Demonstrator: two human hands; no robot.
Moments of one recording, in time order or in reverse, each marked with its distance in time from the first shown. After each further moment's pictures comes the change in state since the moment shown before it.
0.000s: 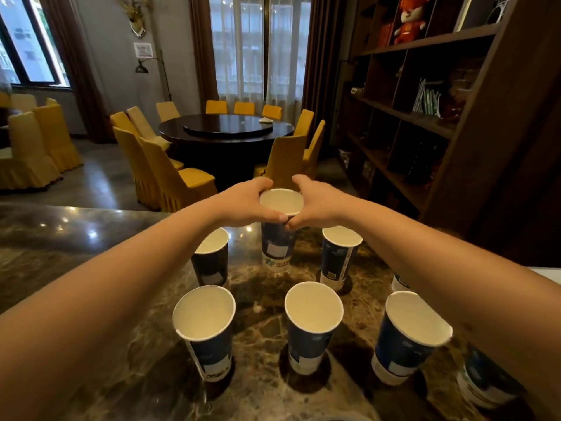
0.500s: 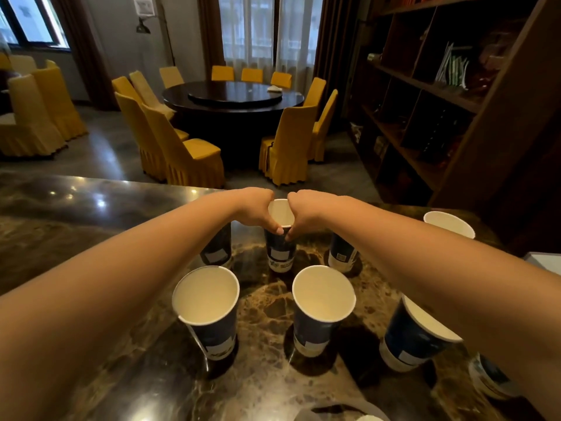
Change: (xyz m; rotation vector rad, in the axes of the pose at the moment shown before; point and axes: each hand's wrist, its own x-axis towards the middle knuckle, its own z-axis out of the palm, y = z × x) left_hand 0.034 -0.037 0.050 0.348 -0.291 -0.163; right_hand 0.041 0.009 0.070 -0.320 -0.280 0.028
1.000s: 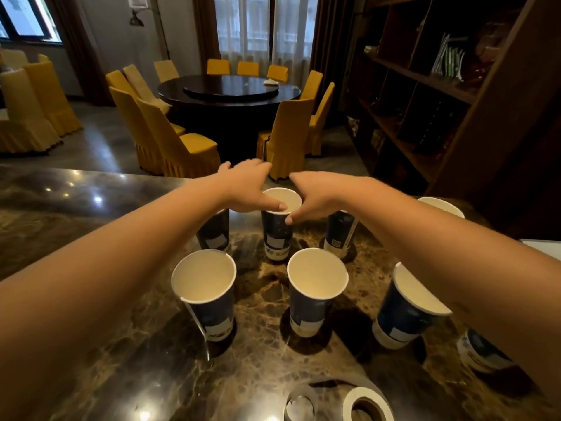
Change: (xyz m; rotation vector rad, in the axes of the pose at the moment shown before) left_hand -0.047 0.010 -0.016 0.144 0.203 0.033; right_hand -0.048 0.007 -0.020 -0.003 0.050 -0.023
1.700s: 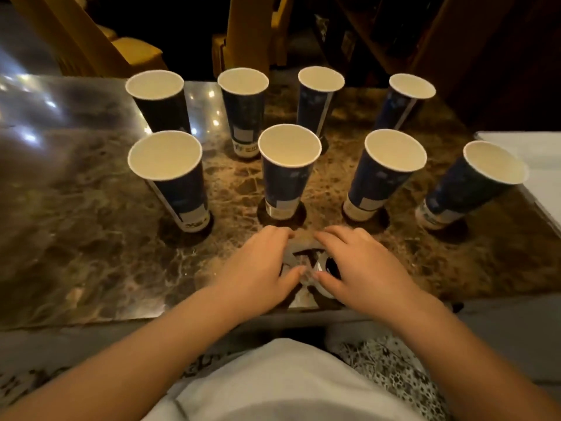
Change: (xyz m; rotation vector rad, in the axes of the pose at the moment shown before) left_hand -0.209 0.105 0.174 -0.536 -0.040 0.204; right_hand -0.258 -0.062 0.165 0.175 0.067 0.188
